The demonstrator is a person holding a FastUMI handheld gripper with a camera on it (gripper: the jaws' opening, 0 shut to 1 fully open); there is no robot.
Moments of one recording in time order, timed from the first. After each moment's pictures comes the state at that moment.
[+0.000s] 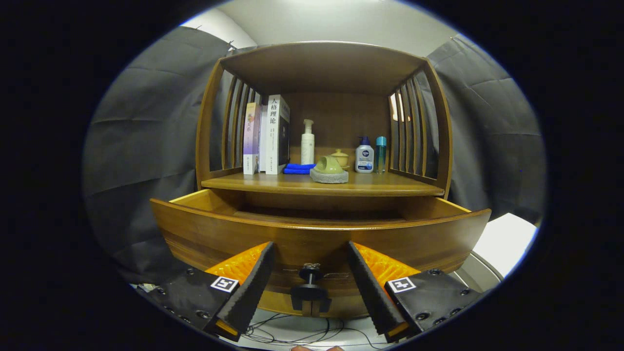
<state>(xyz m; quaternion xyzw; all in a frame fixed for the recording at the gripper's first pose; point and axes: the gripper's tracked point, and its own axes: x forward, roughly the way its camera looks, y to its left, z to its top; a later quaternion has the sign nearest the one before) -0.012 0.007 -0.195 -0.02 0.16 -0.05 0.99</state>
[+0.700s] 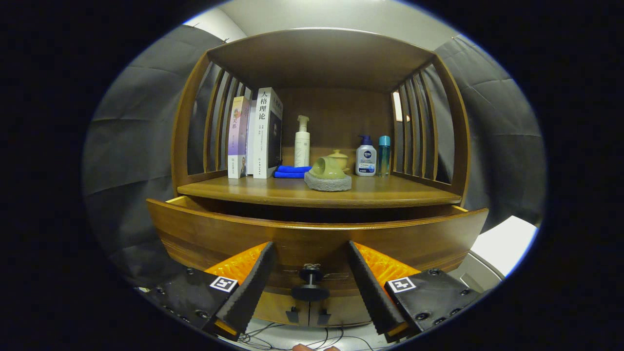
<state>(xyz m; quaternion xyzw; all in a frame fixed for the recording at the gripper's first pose) 0.055 -0.006 -0.205 -0.02 0.15 -0.06 0.99</state>
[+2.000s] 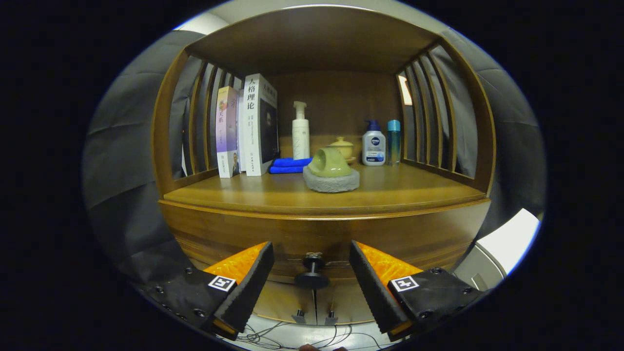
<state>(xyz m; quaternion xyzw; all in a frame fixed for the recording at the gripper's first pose) 0.084 -0.017 -0.198 0.01 0.19 -0.05 0.98</state>
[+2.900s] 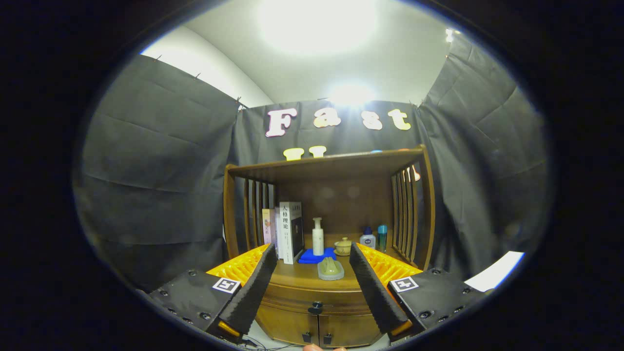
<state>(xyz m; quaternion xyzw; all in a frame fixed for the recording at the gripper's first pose) -0.062 -0.019 0.073 0.01 -0.02 0.03 1.00</state>
